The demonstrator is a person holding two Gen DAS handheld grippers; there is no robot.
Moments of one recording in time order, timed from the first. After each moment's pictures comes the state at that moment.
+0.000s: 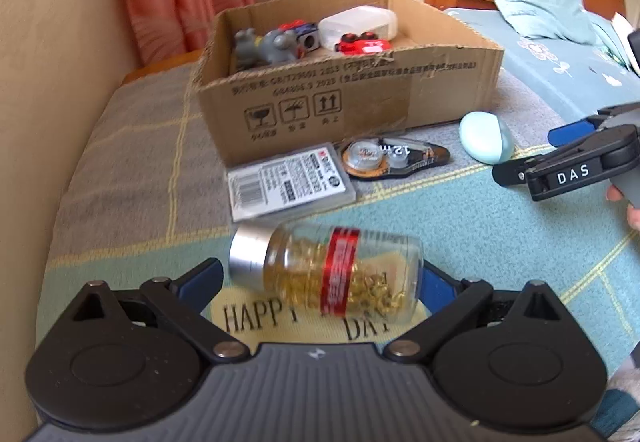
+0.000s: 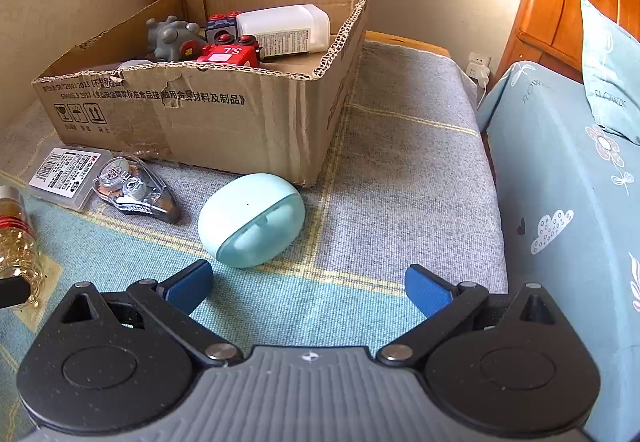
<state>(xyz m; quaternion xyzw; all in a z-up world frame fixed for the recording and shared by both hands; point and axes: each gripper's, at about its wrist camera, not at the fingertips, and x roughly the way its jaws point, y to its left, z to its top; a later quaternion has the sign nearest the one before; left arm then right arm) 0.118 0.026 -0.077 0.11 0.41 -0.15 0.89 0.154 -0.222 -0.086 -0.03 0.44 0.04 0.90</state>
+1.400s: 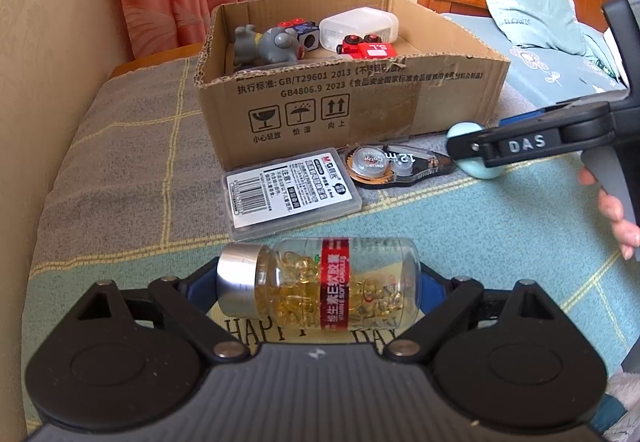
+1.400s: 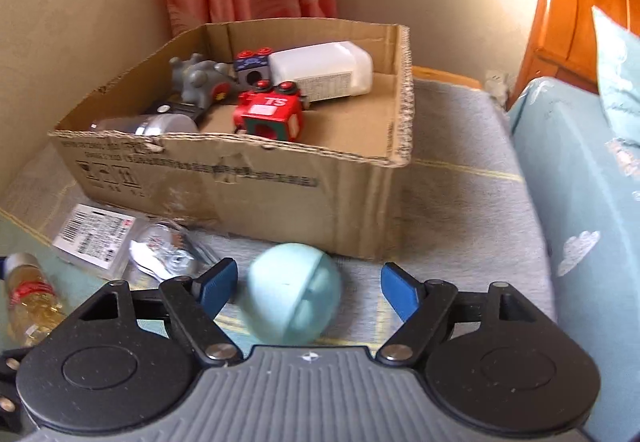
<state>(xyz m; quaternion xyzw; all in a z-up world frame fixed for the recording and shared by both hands) 0.130 0.036 -0.080 0.08 0.43 -0.17 0.89 0.176 -0.196 -0.073 -0.01 0.41 0.06 0.91</state>
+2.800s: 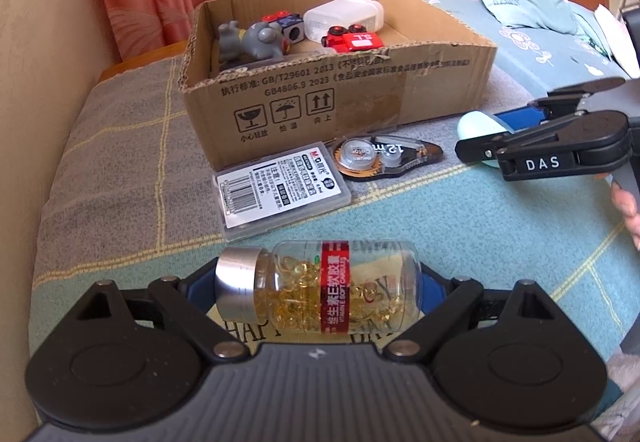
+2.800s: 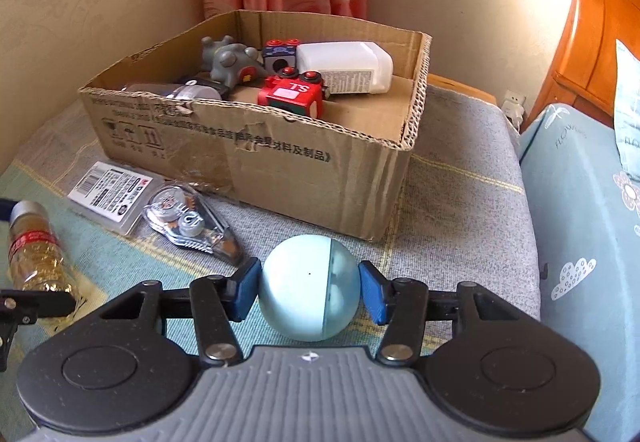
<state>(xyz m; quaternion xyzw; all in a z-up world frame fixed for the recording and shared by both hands) 0.132 0.029 -0.074 0.11 0.44 -0.18 0.87 0.159 -0.193 -0.070 -0.07 0.41 0.10 0.90</state>
